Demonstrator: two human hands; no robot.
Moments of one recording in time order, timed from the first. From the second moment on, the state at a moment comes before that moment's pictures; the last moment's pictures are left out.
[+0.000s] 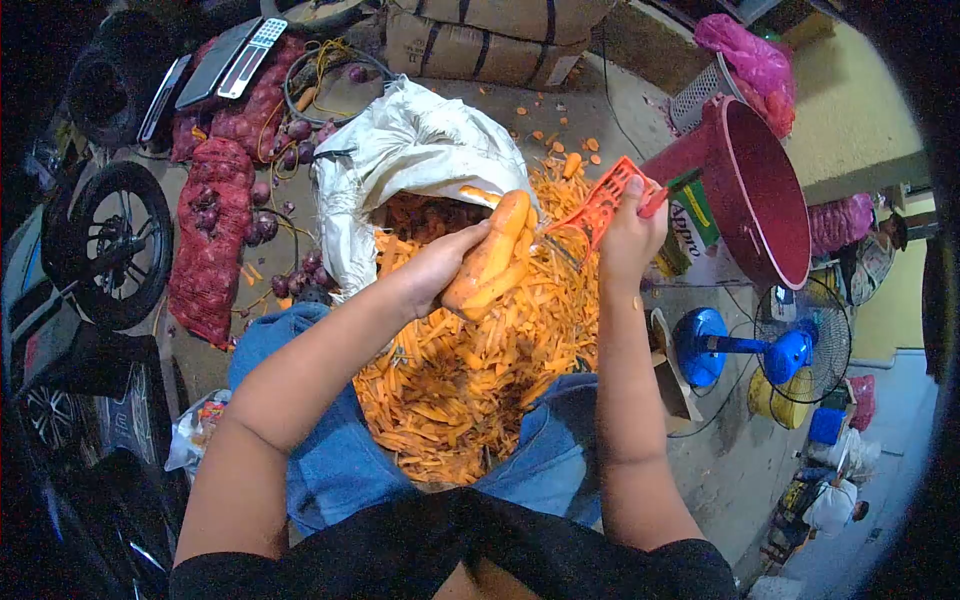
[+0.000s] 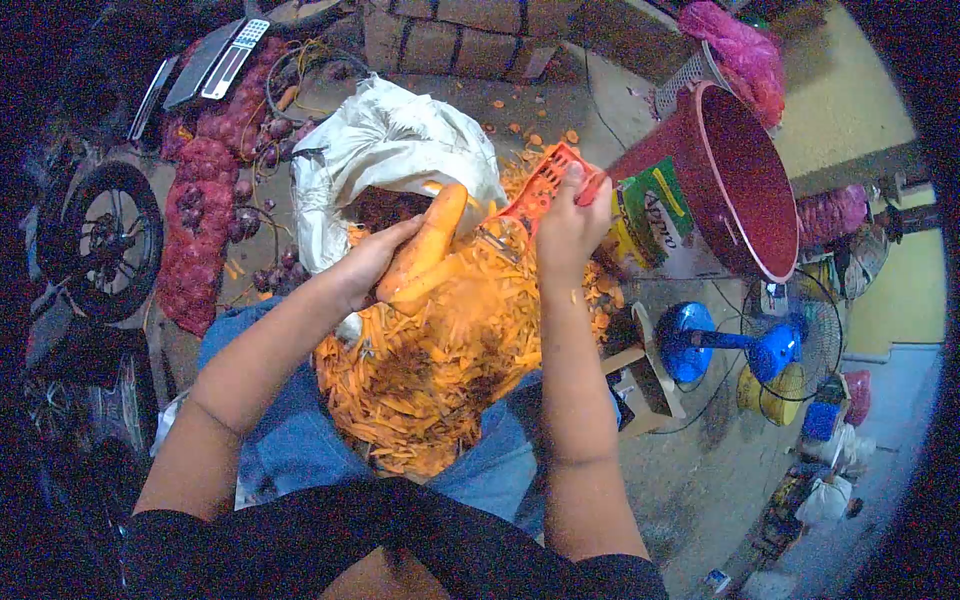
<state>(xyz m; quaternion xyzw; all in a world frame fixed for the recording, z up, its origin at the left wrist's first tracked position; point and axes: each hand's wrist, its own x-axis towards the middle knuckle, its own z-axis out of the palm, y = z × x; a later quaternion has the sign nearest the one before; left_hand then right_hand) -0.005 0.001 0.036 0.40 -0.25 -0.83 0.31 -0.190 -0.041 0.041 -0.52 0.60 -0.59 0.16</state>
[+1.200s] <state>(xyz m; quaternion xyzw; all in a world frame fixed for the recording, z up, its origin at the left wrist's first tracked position) -0.015 -0.007 0.013 0.37 -0.15 -0.86 0.32 -0.133 -0.011 0.033 -0.53 0.58 -0.55 0.28</state>
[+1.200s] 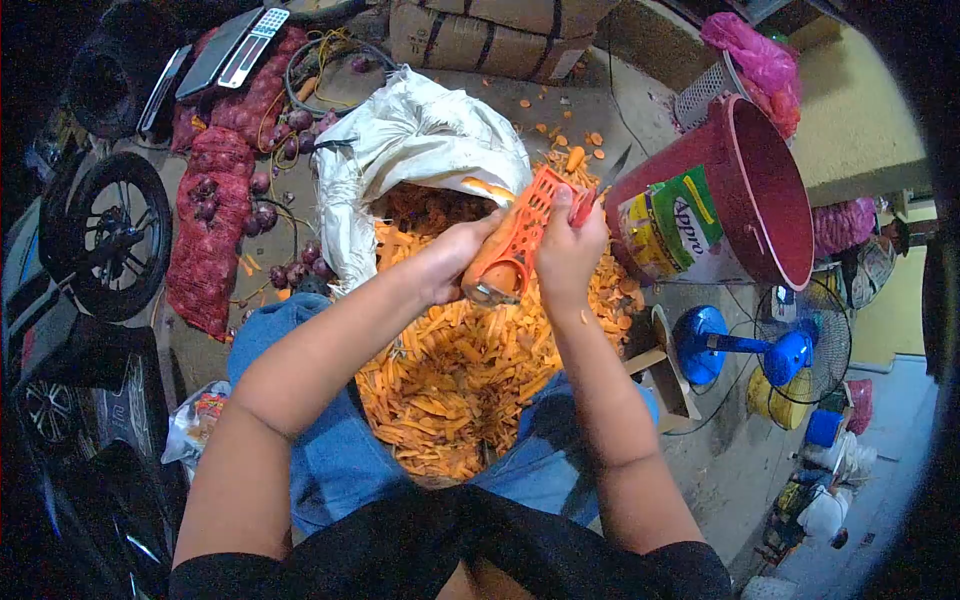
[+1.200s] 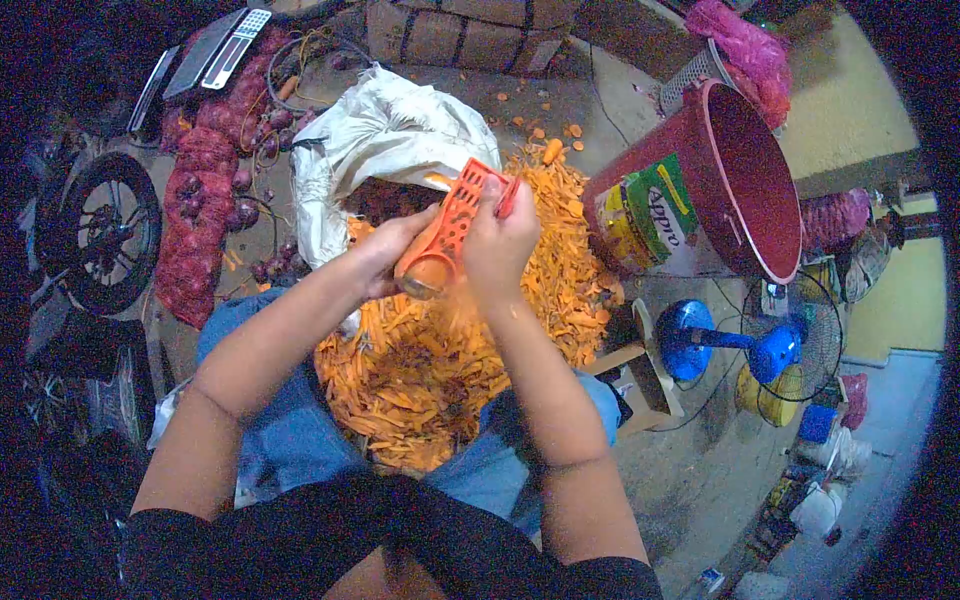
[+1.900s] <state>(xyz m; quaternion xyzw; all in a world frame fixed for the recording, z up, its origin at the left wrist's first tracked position) -0.010 0.020 0.032 0.39 -0.27 -0.85 0.21 -0.218 -0.069 0.003 -0.41 0.70 -0.57 0.13</state>
